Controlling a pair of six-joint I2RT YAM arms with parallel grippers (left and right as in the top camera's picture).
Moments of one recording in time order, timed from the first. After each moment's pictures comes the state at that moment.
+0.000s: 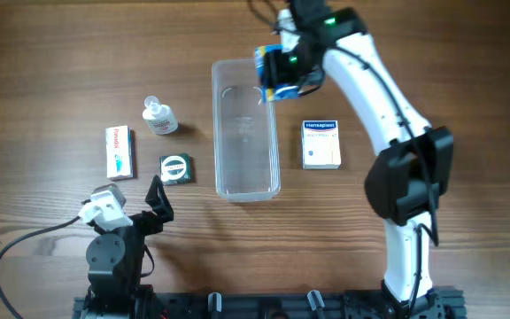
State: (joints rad) left arm -0.05 0.01 0.12 -0.41 -0.11 -0.38; right arm 0.42 2.22 2.11 -1.12 -0.24 0.23
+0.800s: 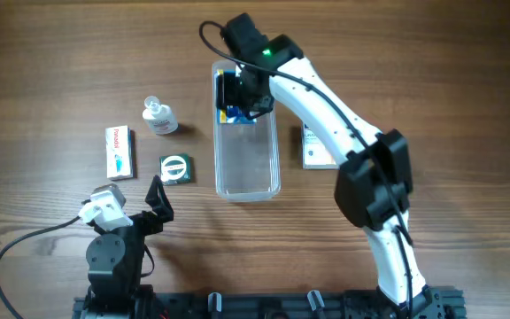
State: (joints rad) left arm -0.05 0.01 0.12 -0.41 -0.11 -0.38; right arm 0.60 2.31 2.11 -1.06 -0.17 0.56
